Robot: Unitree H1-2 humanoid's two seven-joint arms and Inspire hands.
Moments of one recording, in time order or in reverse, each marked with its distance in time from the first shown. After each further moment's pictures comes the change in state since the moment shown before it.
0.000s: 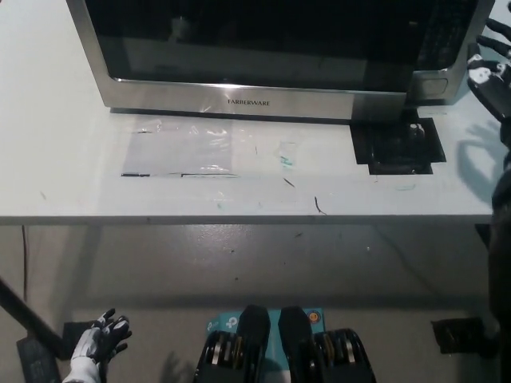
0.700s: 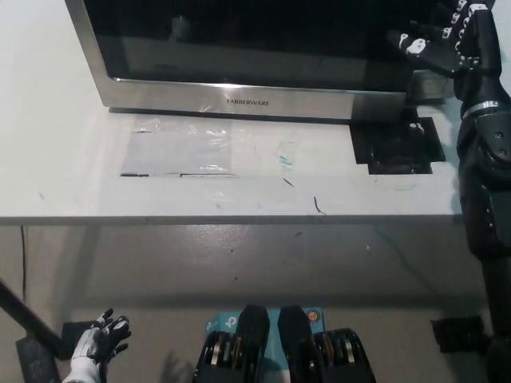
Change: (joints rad) left_arm 0.001 0.001 -0.007 -0.004 0.001 0.000 -0.001; right_arm -0.182 -0.029 0.085 0.315 -0.015 -0.081 0.065
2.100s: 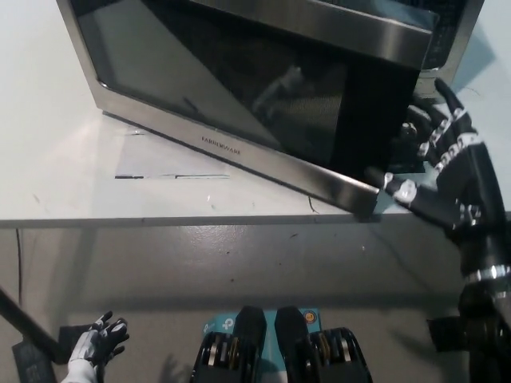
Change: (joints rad) left_arm 0.010 0.010 -0.006 -0.007 0.001 0.006 -0.002; right_arm 0.595 0.112 0.133 -0.837 0.128 0.201 0.082
